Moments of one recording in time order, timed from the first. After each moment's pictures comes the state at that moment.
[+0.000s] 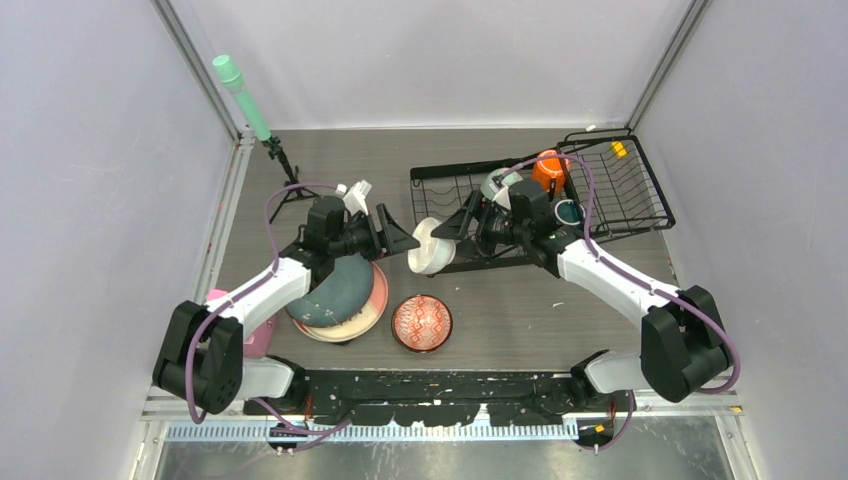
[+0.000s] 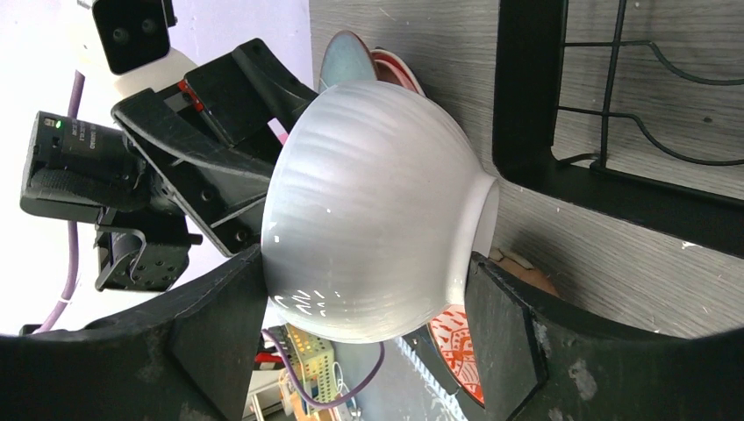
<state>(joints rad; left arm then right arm) -0.40 1.31 0.71 0.14 0.57 -0.78 0.50 1.35 0.86 -0.01 -0.55 1.04</state>
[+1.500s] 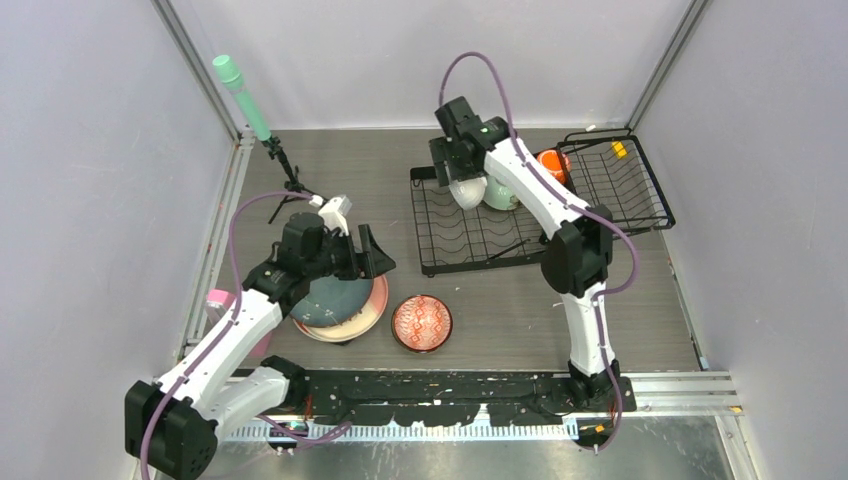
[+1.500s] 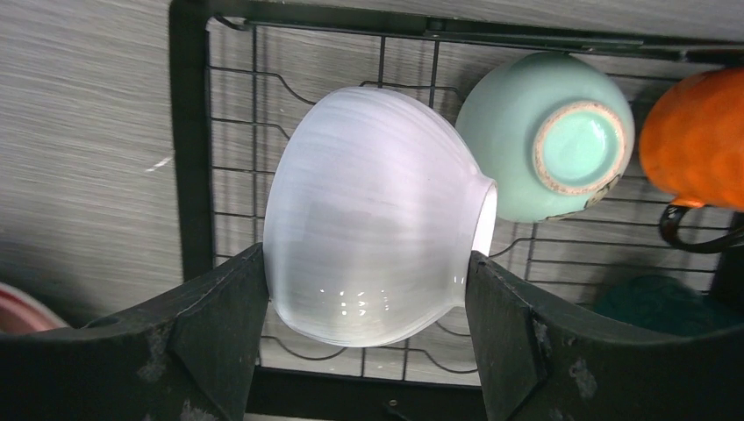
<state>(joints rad) -0.41 0.95 0.71 -0.33 0.37 -0.52 0.55 2.11 2.14 -0.98 0.25 0.23</state>
